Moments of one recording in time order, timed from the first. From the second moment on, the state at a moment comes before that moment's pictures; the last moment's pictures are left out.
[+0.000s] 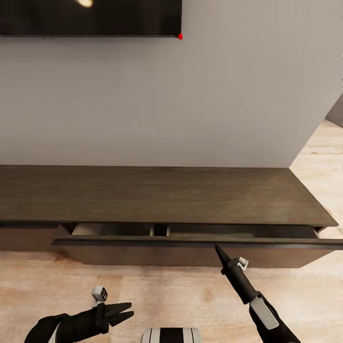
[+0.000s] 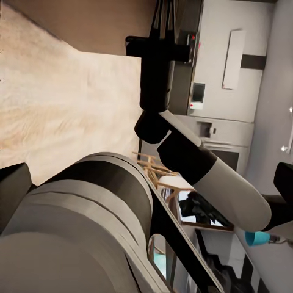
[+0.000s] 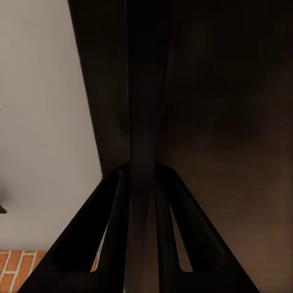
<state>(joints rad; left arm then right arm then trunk) -0.19 0.17 0.11 -0.98 0.27 0.90 -1.45 -0.45 -0.04 -0.13 -0.54 -1.07 0.31 1.06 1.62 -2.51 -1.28</state>
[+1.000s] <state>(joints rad) -0.19 0.17 0.11 -0.98 0.27 0.90 -1.45 -0.45 -0.04 -0.14 -0.54 -1.08 0.32 1.05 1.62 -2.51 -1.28</state>
